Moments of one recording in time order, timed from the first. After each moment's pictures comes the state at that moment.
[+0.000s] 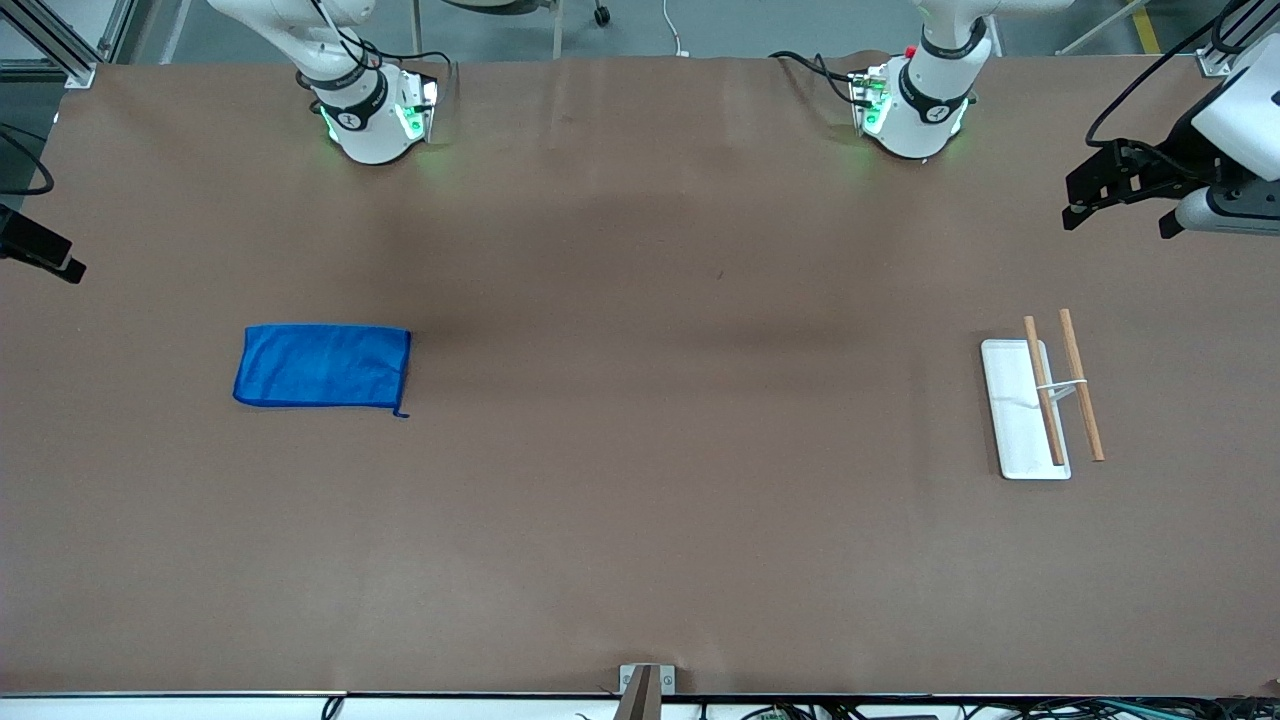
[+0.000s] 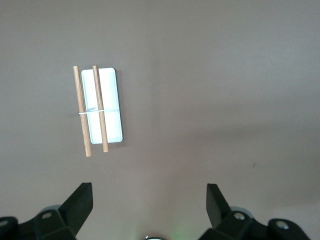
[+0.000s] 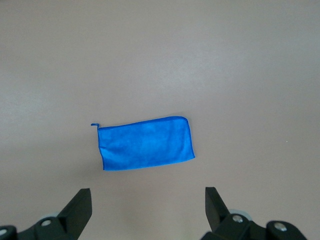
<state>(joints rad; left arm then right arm) -0.05 -0.03 -0.06 -1.49 -0.03 1.46 -0.02 -0.12 0.01 -0.02 -1.52 -0.01 1.53 0.02</state>
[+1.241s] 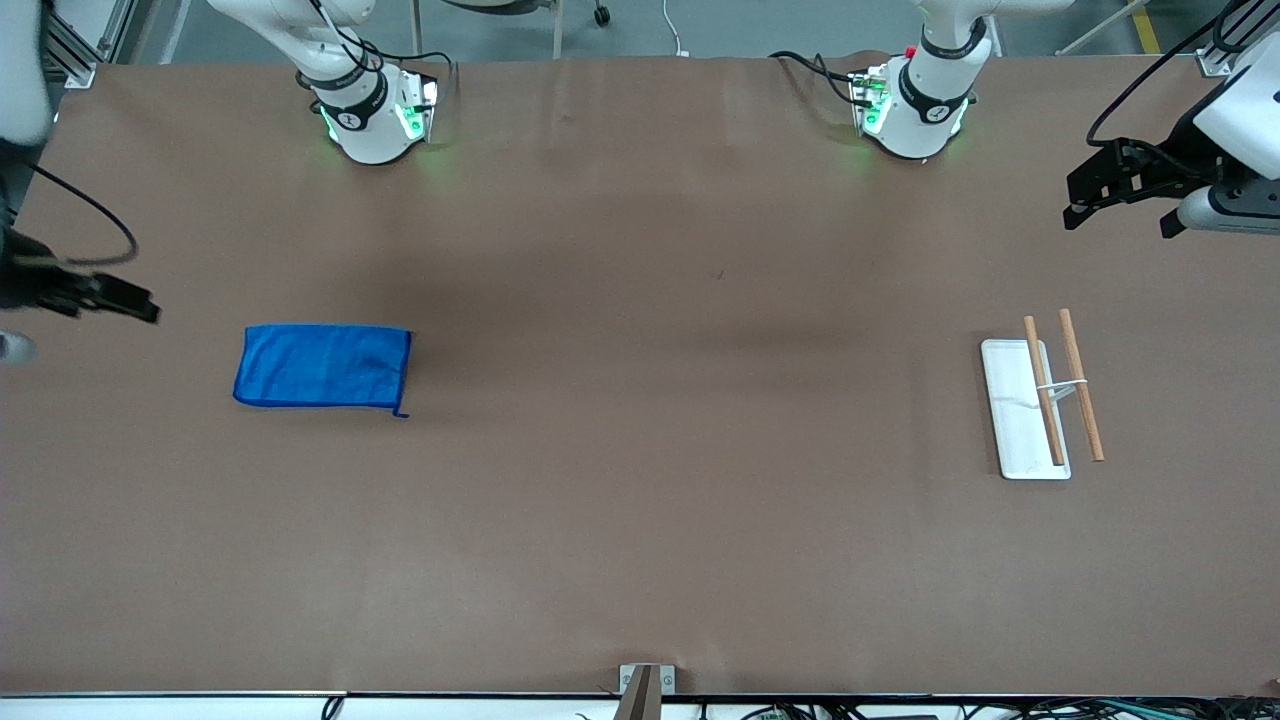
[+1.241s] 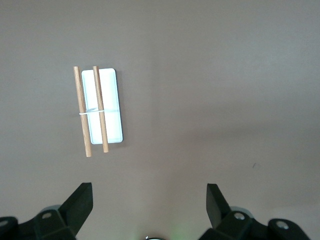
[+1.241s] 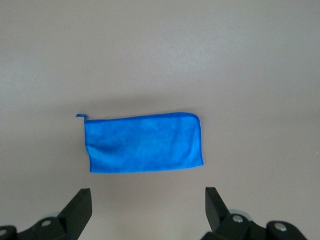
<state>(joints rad) -0.05 -0.03 -0.06 -1.49 -0.03 1.46 -0.02 -0.11 0.10 -0.01 -1.77 -0.01 1.78 -0.03</state>
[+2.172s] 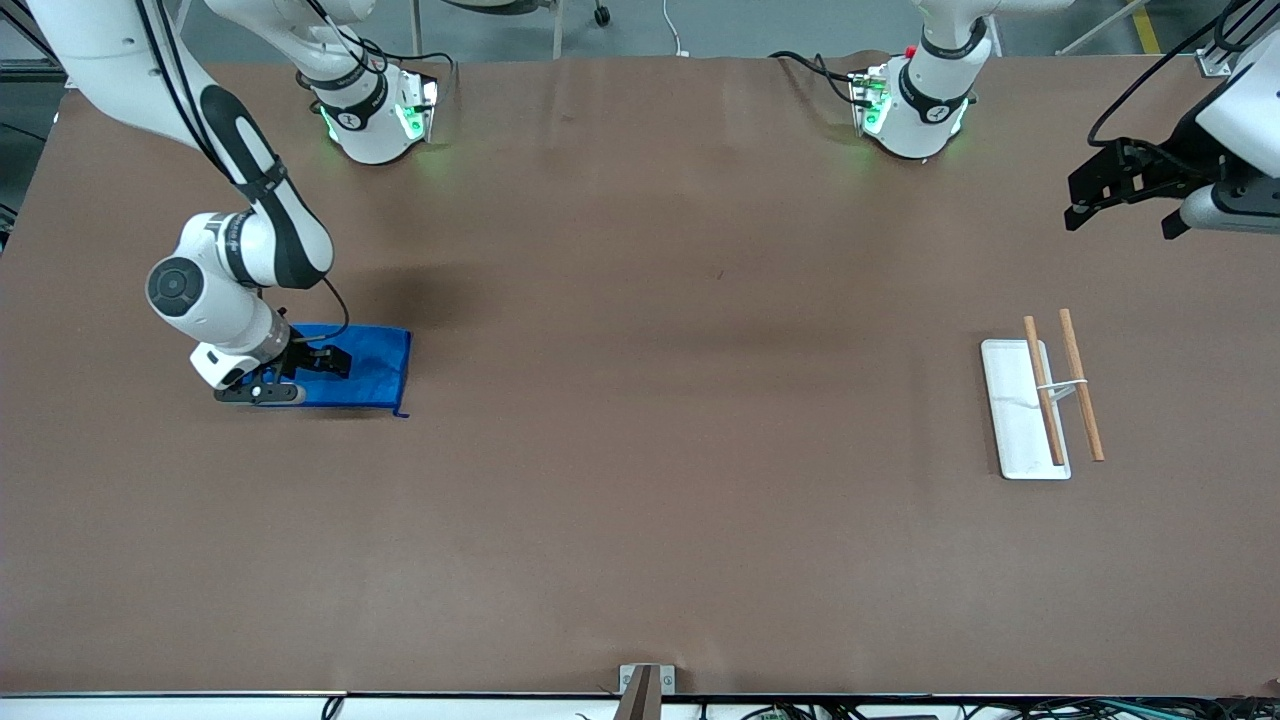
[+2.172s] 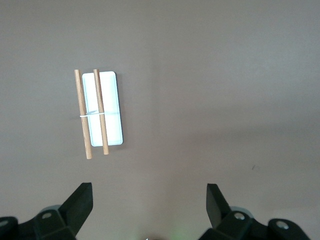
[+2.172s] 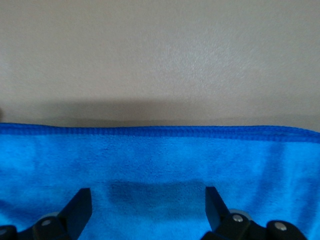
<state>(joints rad) -0.05 -0.04 -0.06 -1.48 -0.03 1.47 -0.02 -0.04 0.36 -0.01 -2.34 -0.03 2.69 -0.05</state>
